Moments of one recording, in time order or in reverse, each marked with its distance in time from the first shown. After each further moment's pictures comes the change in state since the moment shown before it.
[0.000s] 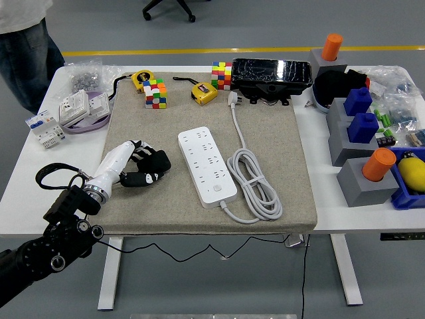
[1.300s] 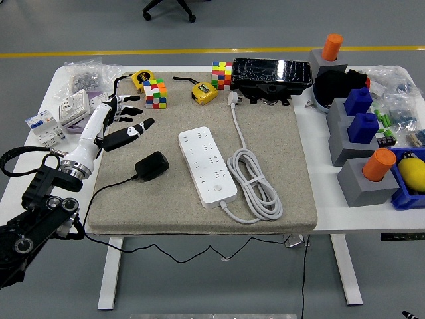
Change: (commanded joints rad) left arm 0.046 0.070 -0.197 -0.246 -0.312 -0.064 -0.136; right arm 0.039 -0.004 -0.031 -0.007 0.006 -0.001 0.004
